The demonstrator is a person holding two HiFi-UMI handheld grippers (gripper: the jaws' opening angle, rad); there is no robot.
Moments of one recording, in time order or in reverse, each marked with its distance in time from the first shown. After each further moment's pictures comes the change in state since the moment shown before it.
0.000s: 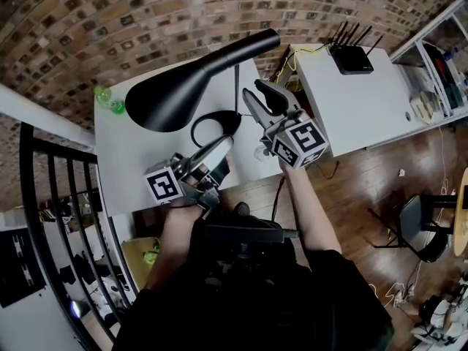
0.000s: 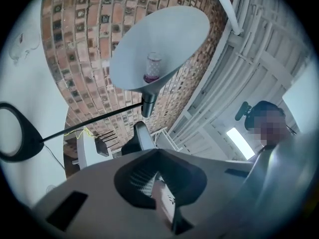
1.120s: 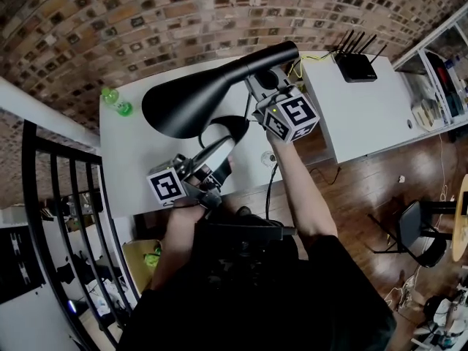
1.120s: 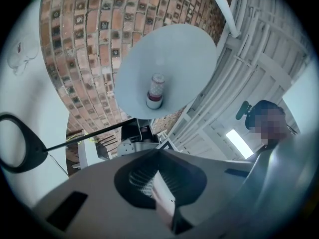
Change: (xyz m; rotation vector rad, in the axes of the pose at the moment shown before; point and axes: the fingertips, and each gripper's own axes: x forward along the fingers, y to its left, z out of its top) left arm -0.016 0.003 0.028 0.016 -0.026 -0.009; right arm 0.084 -0.010 0.029 -0.093 -0.099 0.034
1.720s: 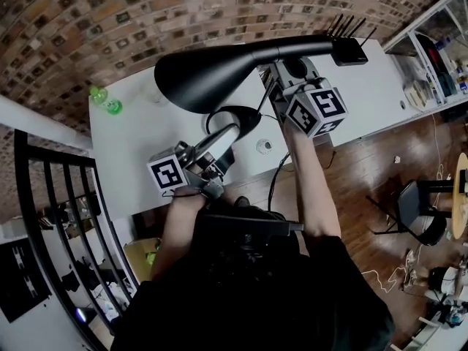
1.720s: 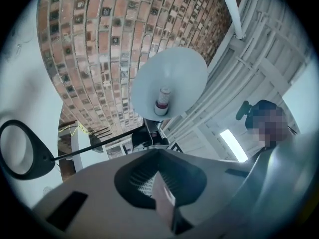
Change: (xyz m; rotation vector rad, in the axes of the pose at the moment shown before) left arm 0.008 0.001 -0.006 -0.052 0.069 -0.061; right arm -0.052 -0.037 0.036 0.017 0.035 -0.212
